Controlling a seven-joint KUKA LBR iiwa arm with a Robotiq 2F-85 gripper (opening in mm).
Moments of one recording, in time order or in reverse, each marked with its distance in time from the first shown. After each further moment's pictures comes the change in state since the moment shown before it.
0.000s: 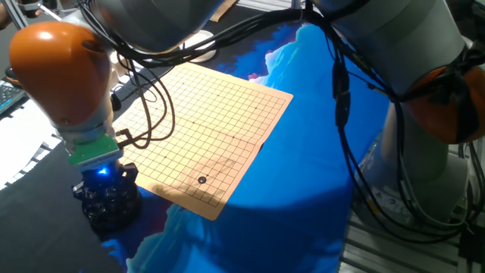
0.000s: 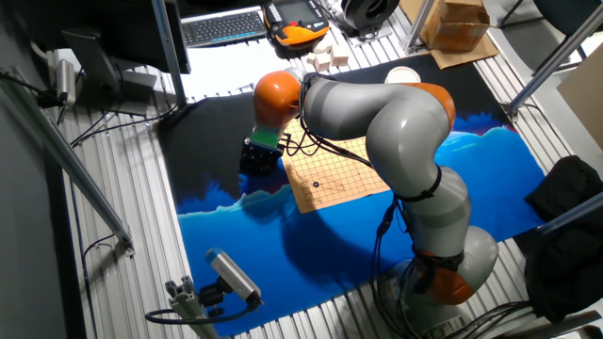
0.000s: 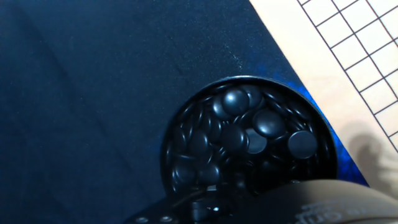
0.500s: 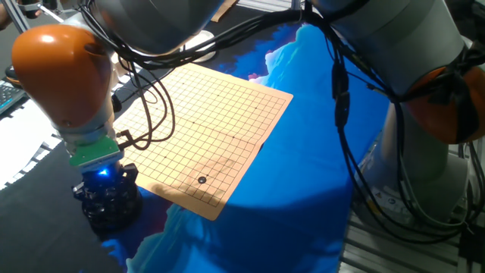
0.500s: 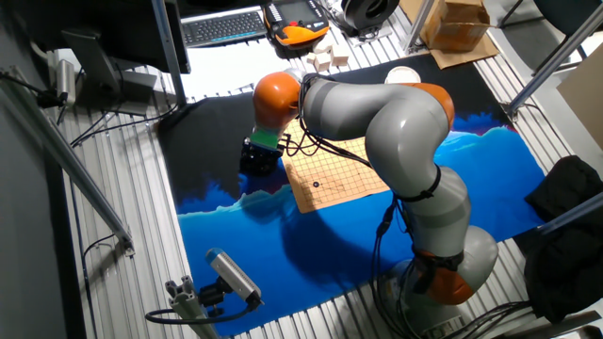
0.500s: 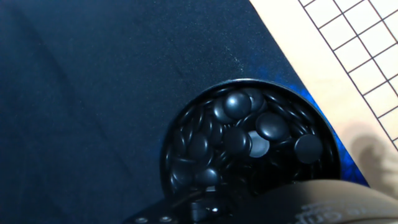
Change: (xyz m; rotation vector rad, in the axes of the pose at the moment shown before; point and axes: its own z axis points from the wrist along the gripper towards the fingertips) arm -0.002 0.000 0.003 0.002 -0.008 -0.001
